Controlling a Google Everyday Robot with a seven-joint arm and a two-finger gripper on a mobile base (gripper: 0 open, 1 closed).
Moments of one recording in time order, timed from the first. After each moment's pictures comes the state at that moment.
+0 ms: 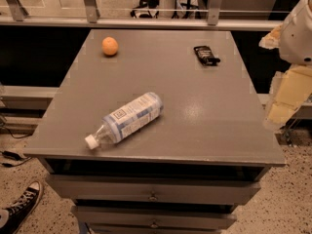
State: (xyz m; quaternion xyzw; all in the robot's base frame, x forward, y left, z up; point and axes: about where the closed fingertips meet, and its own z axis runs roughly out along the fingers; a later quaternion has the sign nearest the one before) arm 0.438 -0.216 0.977 -0.60 0.78 -0.04 0.16
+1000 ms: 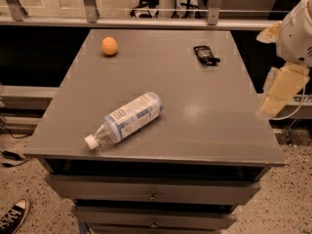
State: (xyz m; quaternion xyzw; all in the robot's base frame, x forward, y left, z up) arm 0.470 -0.221 0.970 -0.60 0.77 -0.04 0.21
